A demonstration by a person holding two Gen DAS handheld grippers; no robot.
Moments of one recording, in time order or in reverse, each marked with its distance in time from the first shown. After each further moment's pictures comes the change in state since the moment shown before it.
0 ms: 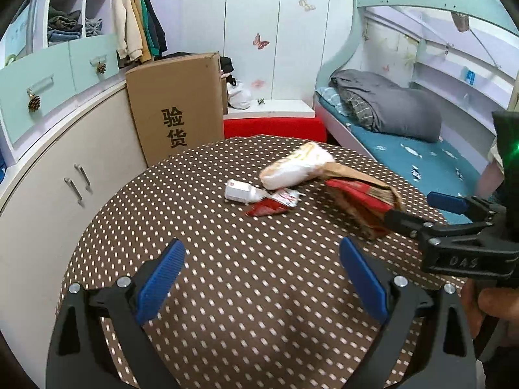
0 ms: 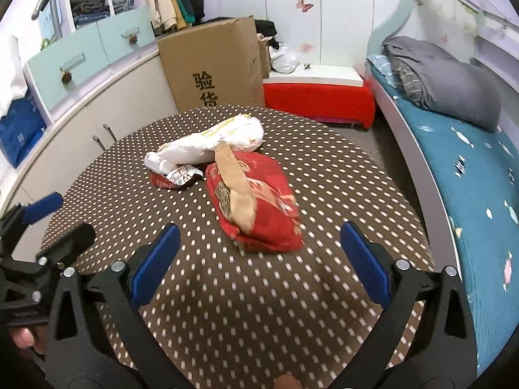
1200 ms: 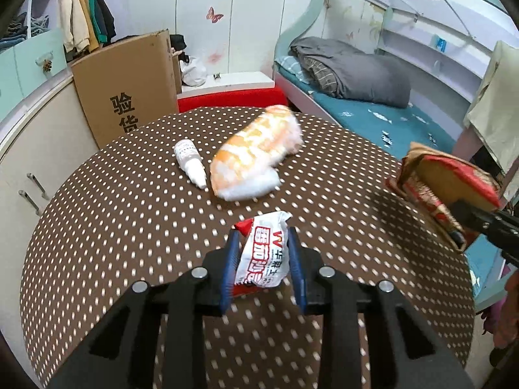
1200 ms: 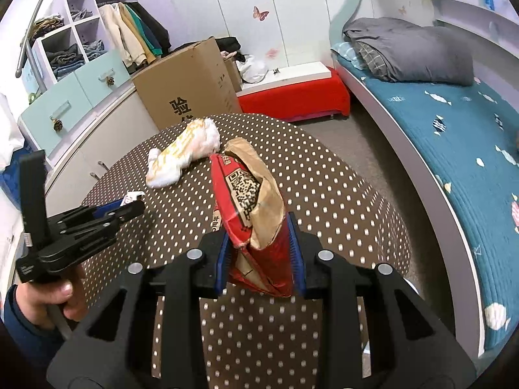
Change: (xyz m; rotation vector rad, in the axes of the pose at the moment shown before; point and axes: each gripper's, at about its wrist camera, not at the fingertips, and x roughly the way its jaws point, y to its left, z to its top) left arm 0.040 -0.044 -0.004 0.098 0.118 -0.161; right arm -0.074 -0.071 -0.058 0.227 -0.072 0.007
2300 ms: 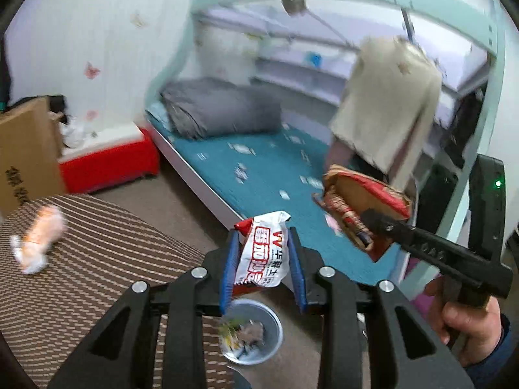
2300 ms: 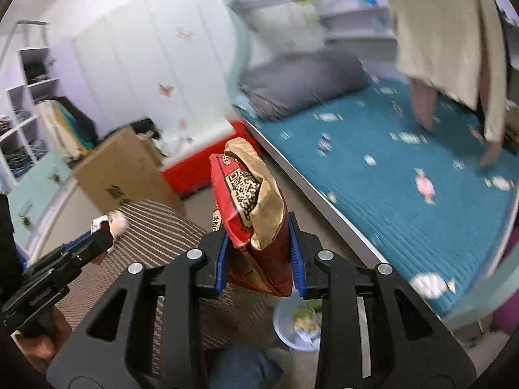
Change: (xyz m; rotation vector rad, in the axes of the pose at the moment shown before) left arm -0.072 -0.273 0.021 0.221 -0.132 -0.448; right arm -0.174 -0.189 -0.034 0.337 -0.205 -0.270
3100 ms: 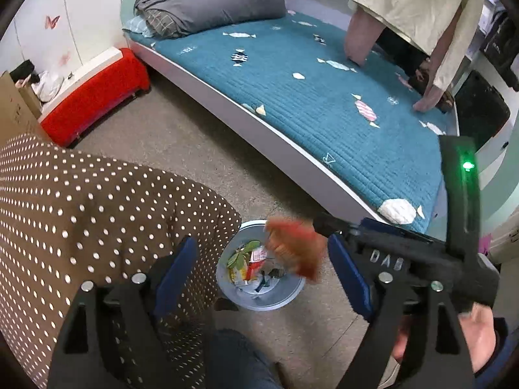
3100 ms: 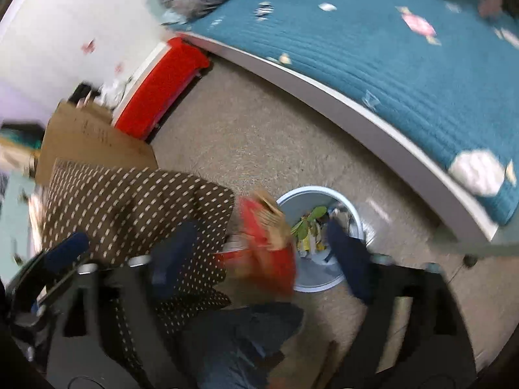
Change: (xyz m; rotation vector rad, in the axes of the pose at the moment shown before) left arm 0.195 -0.012 -0.061 0.086 0.454 0.092; right arm 0.183 -0.110 -0.095 0.366 0.394 -0.019
